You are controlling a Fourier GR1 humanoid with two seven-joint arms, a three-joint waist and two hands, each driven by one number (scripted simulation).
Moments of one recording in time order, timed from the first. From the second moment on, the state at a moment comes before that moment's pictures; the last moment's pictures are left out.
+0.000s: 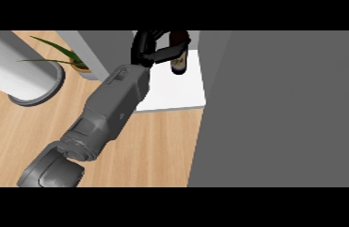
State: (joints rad) left arm -1.21 0.03 -0.06 -0.16 0.48 0.15 -0.63; right arm 0.40 -0.46 0.50 -2.51 -0.04 -0.25 0.02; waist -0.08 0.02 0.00
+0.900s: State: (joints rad) left arm -1.07 0.00 -0.15 -0.36 0.56 0.06 -0.57; right arm 0.45 -0.48 0.46 -2.52 -0.04 -0.27 0.04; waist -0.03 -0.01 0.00
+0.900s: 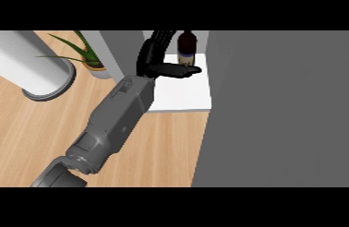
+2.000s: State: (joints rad) left arm -0.42 0.07 -0.44 -1.13 0.63 0.13 -0.43; right arm 0.48 -0.50 0.45 -2.52 -0.04 -0.29 0.03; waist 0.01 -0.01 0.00
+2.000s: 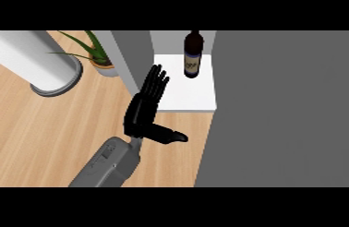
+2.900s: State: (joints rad) left arm -0.04 0.26 -0.40 -1.50 0.66 0.04 -0.45; right arm 0.49 -0.62 0.50 -2.51 -0.05 -0.09 0.01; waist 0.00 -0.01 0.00
